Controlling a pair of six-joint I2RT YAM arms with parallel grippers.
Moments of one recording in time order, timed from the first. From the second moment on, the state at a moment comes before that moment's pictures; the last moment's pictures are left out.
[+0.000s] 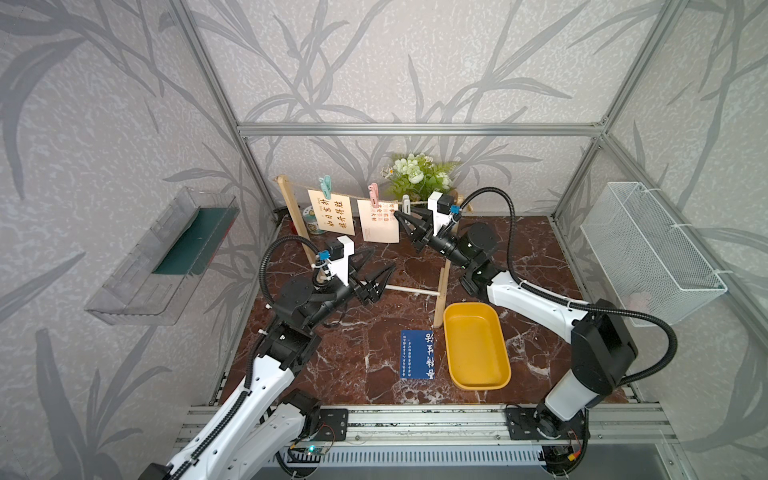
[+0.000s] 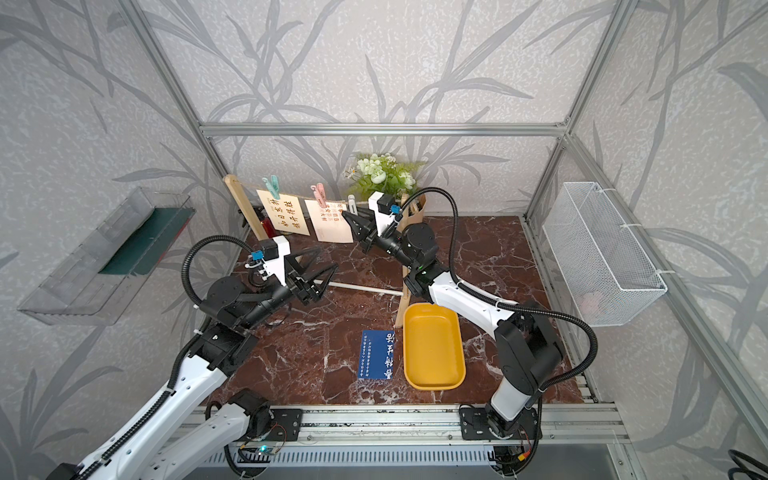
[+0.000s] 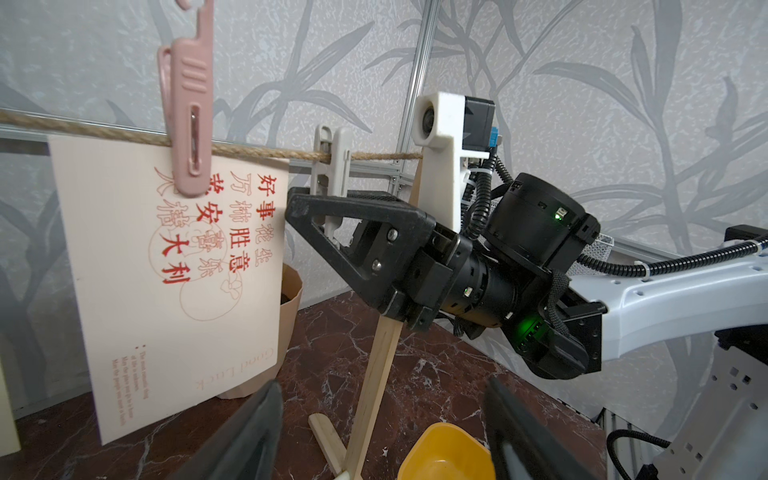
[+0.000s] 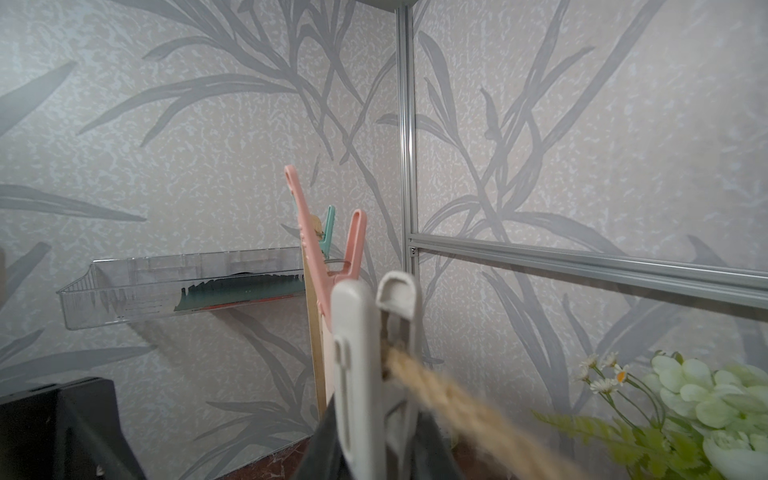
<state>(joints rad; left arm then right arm) -0.43 0.79 0.72 0.24 0.41 -0.27 0.68 1.67 1.23 0.81 -0.34 0.17</state>
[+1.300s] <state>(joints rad) -0.43 0.87 0.67 0.21 0.06 -0.25 0.84 0.90 0.58 -0.33 0.28 0.31</state>
